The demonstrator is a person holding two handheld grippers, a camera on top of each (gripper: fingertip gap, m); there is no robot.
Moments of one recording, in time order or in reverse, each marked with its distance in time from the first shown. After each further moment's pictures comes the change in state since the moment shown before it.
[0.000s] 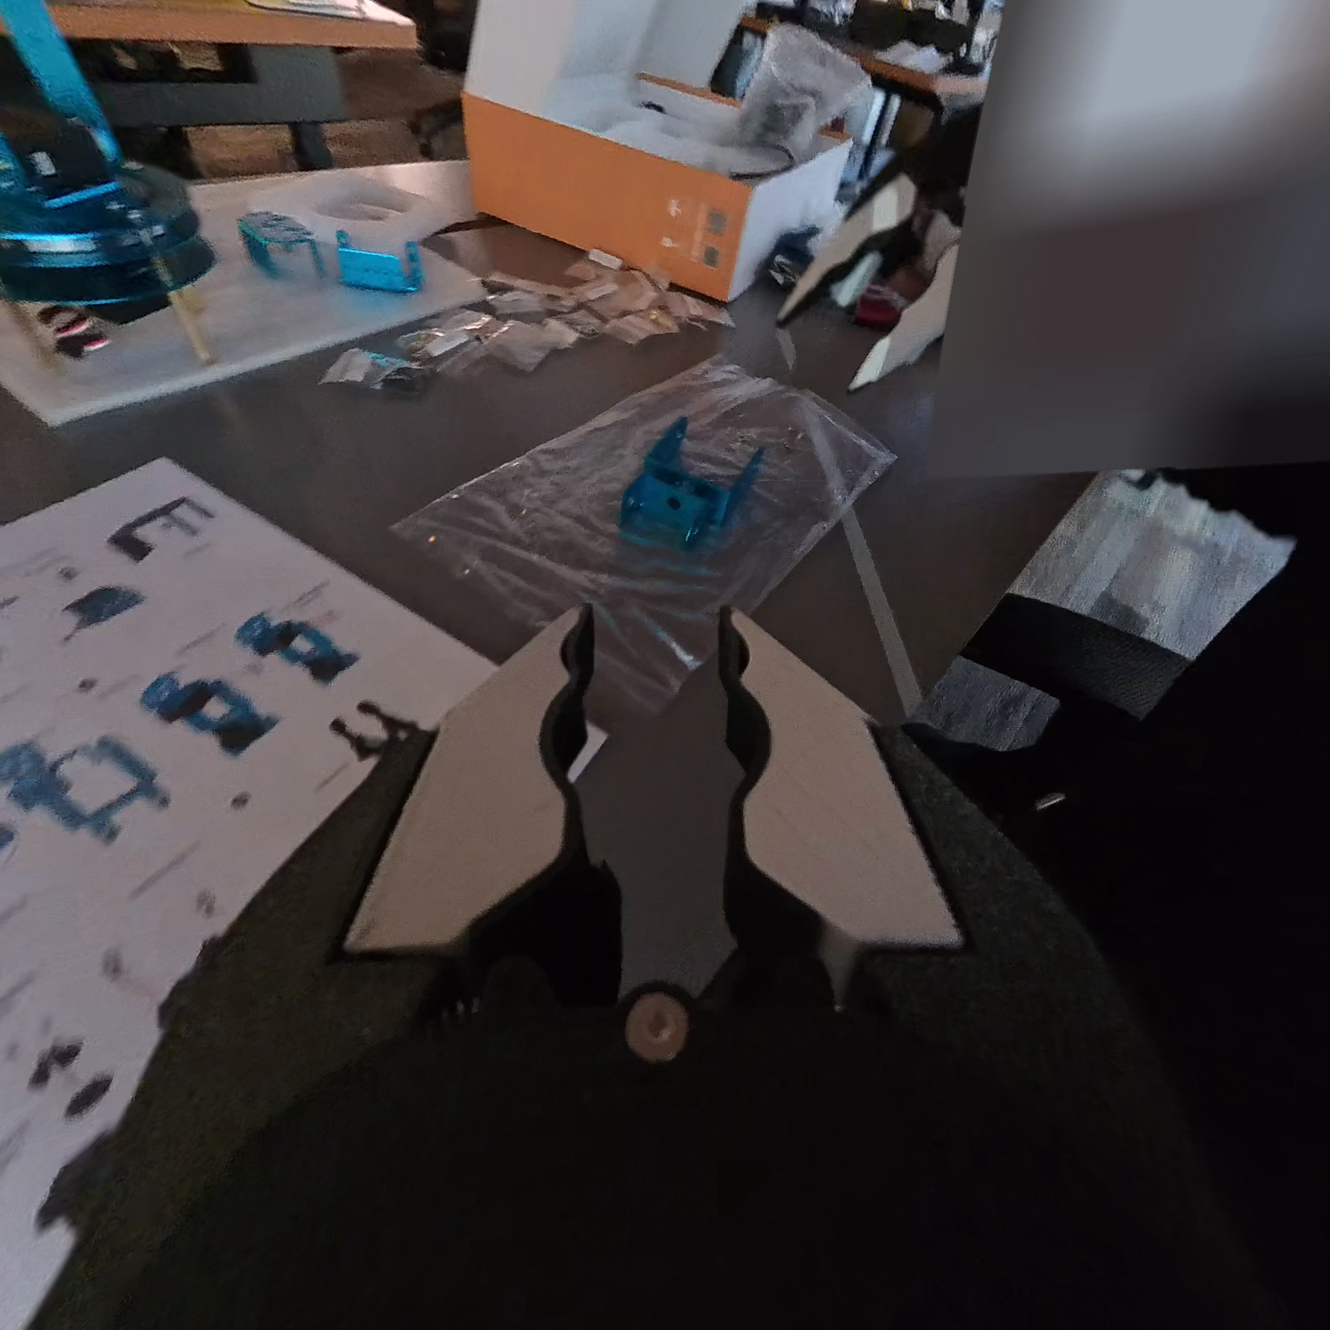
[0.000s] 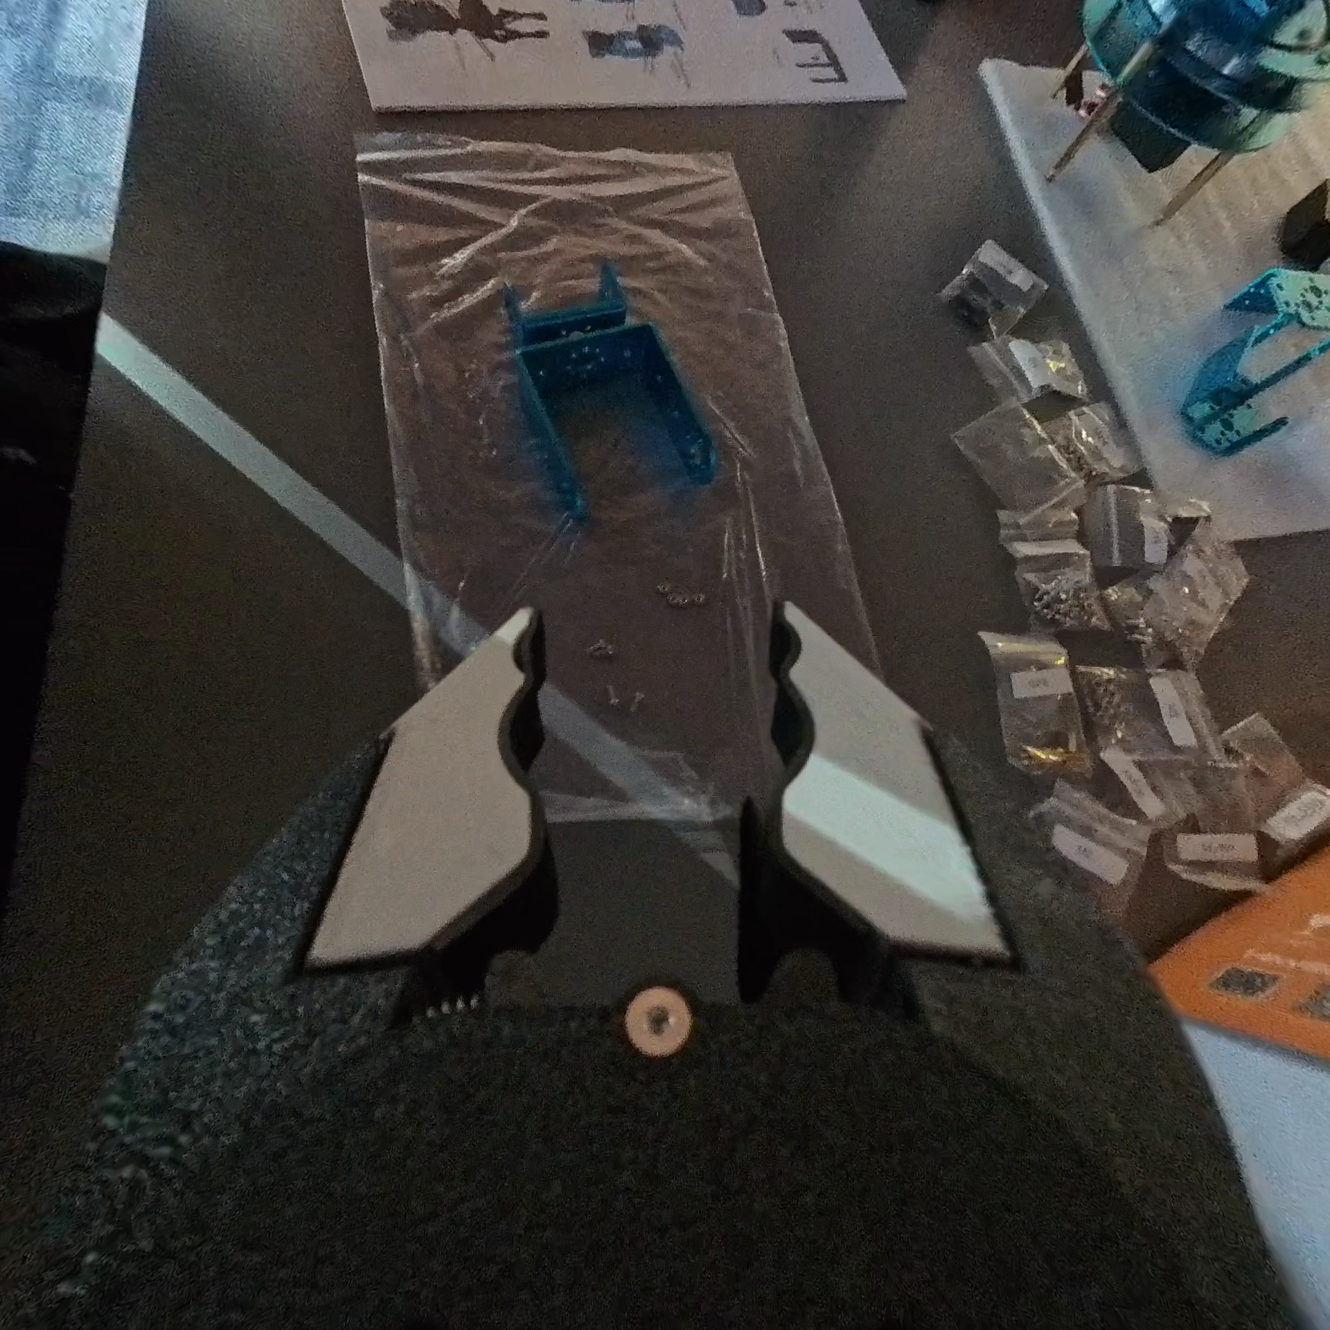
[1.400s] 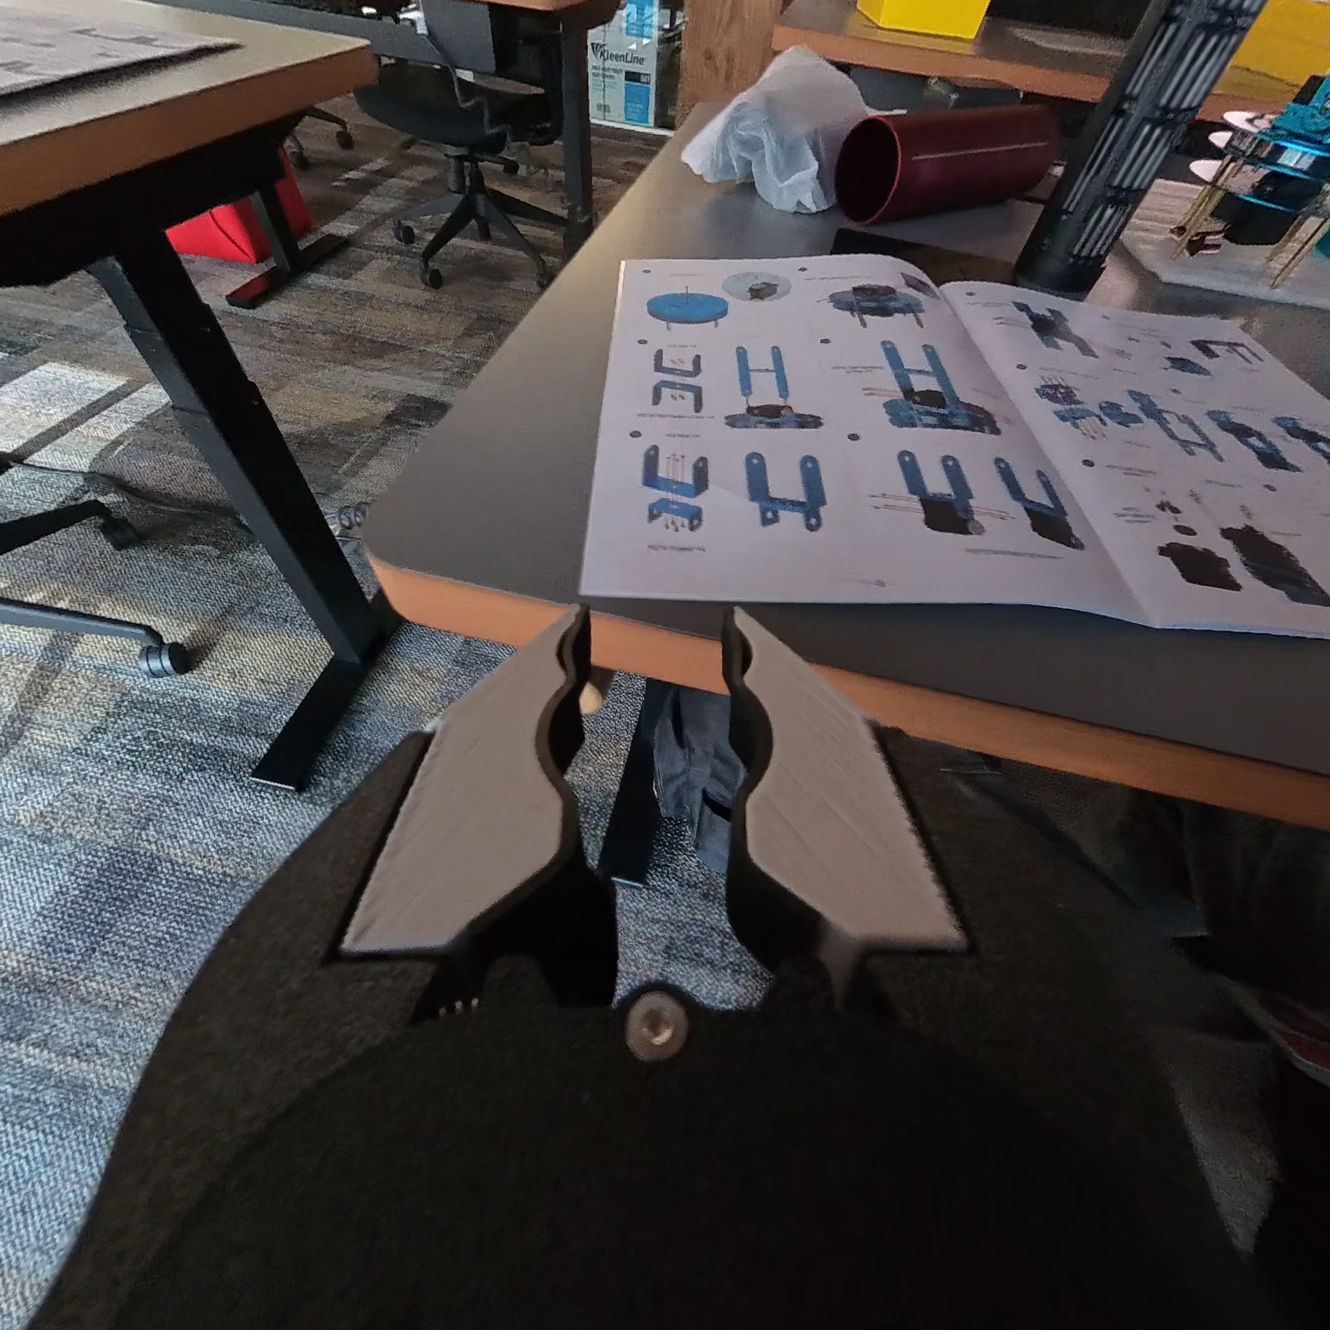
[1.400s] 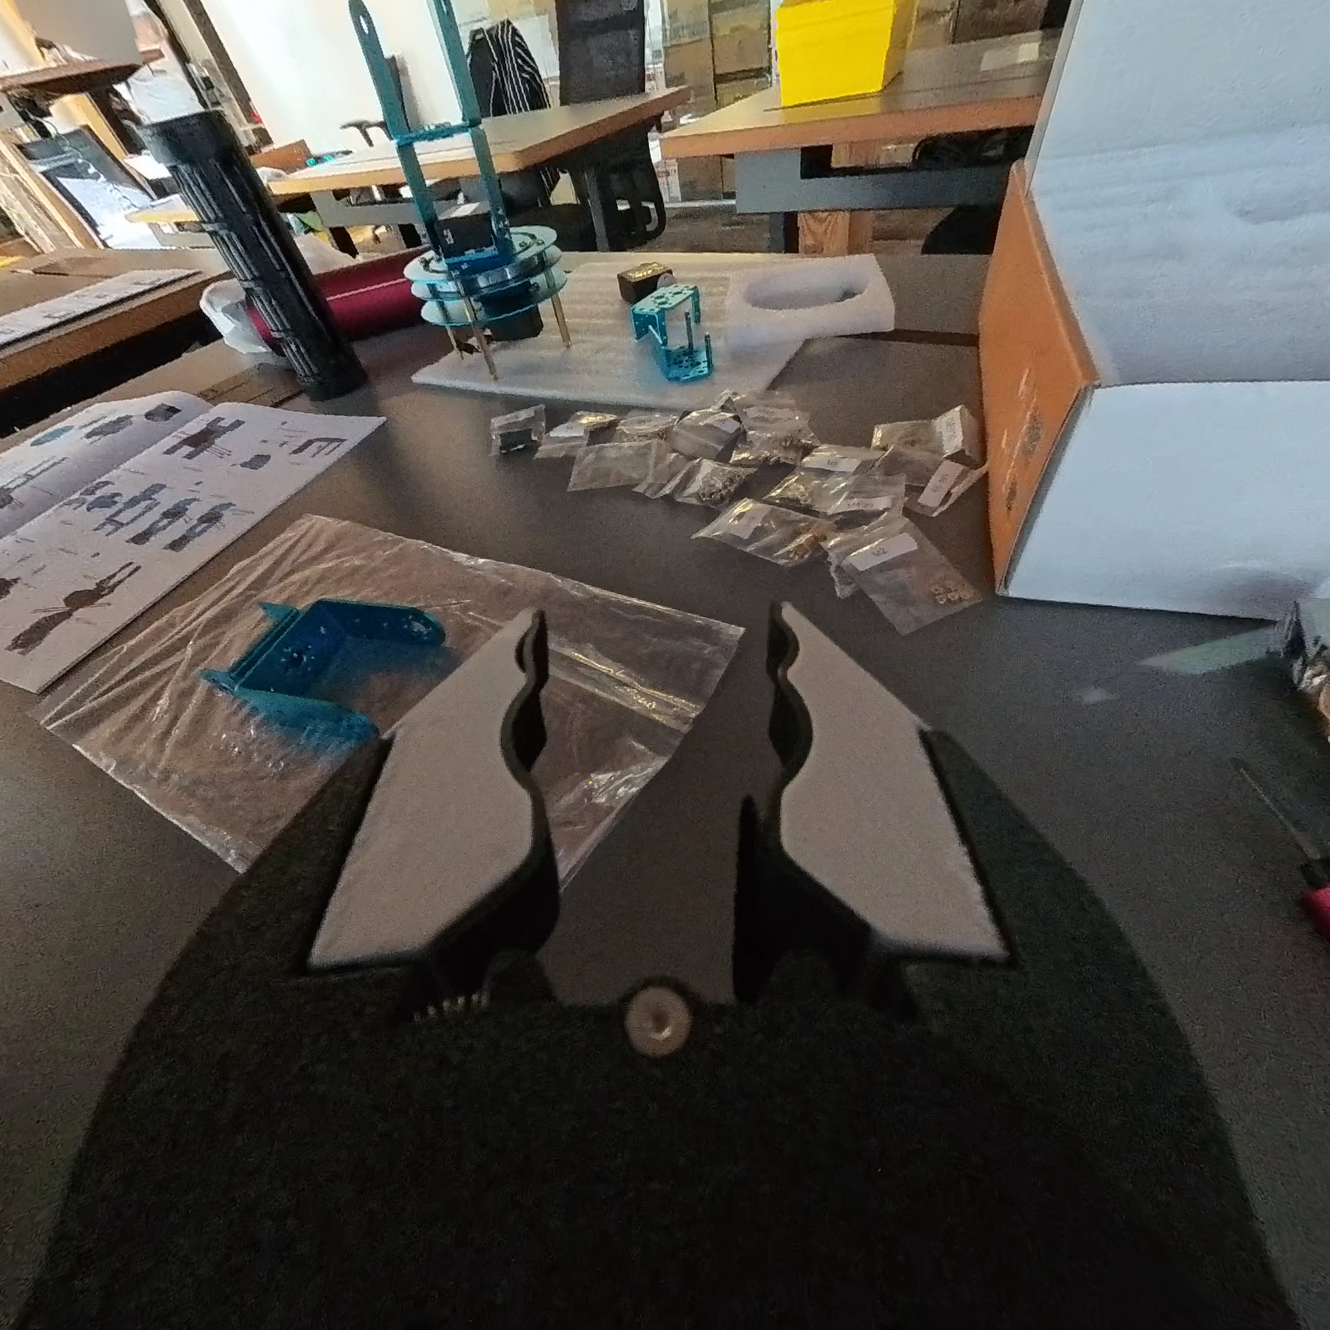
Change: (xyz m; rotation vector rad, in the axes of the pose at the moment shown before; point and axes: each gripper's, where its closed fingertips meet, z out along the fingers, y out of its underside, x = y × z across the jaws) left arm -0.197 0.156 -0.299 0.110 -0.982 -0.308; right arm 0.050 0.022 -0.046 0.395 0.622 0.696
